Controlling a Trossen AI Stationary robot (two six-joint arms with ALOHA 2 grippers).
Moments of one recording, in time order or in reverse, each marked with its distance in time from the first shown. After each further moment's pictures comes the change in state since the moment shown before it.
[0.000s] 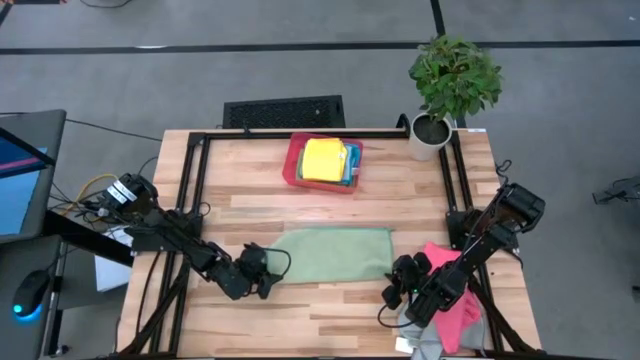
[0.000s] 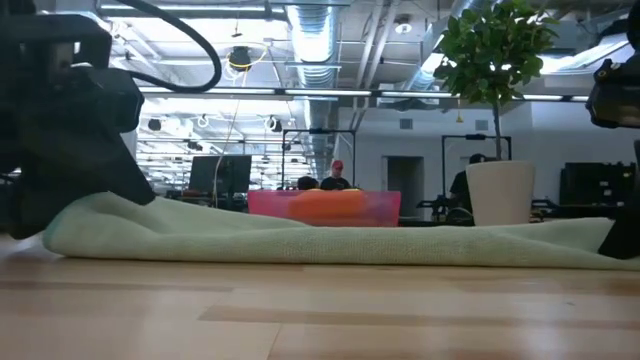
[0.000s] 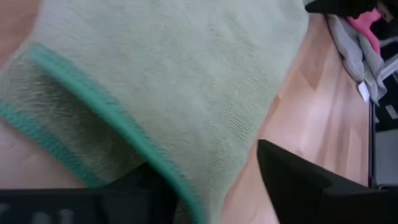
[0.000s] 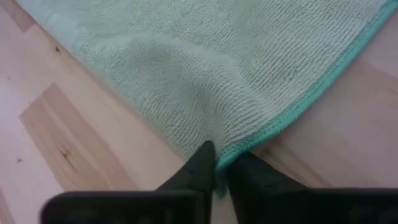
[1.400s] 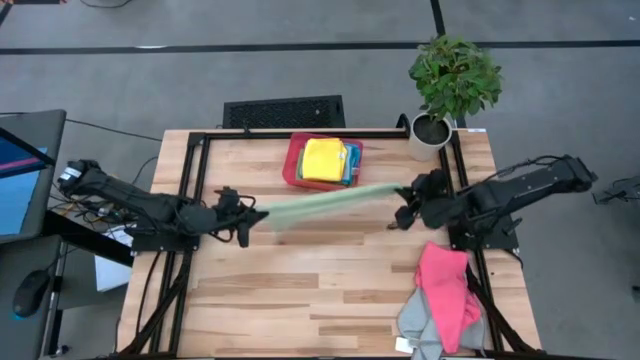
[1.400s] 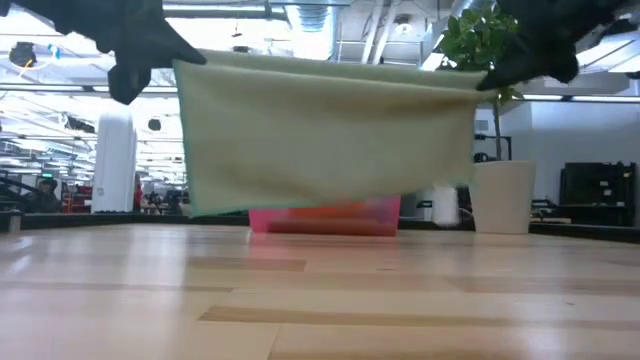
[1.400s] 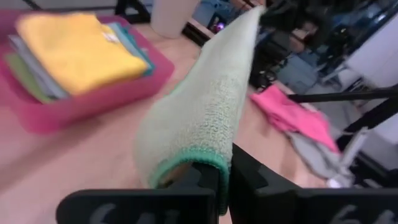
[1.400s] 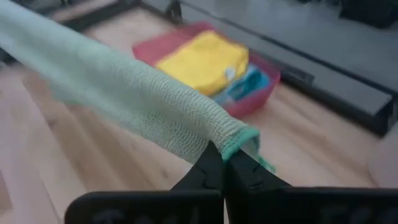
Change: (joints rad) left arm 0.335 -0.812 0.011 -0.451 -0.003 0.602; right arm -0.582 -0.834 0.001 -0.292 0.140 -0.924
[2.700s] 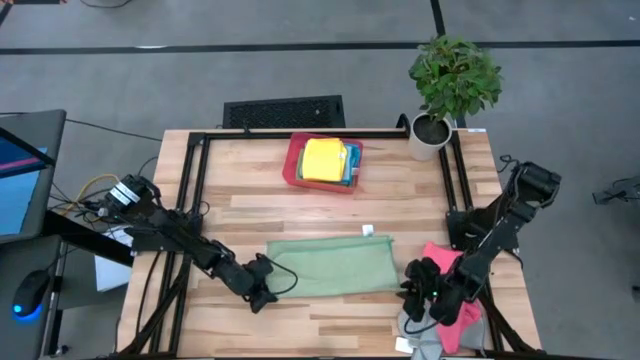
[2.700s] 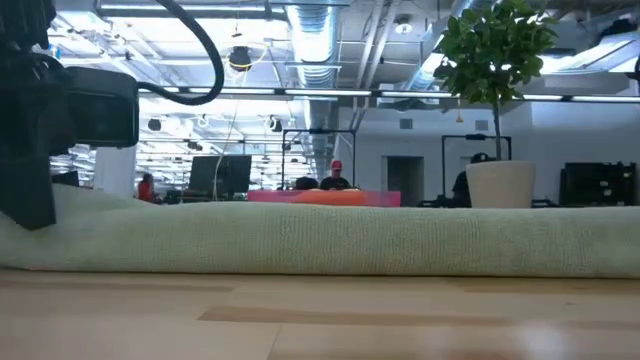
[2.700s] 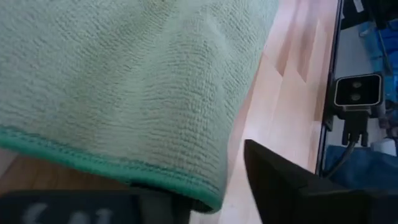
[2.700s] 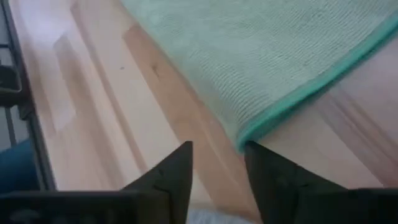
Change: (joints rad) left arm -0.294 0.838 -0.002 0.550 0.466 -0.467; right arm 0.677 0.573 -0.118 0.423 -0.296 0.760
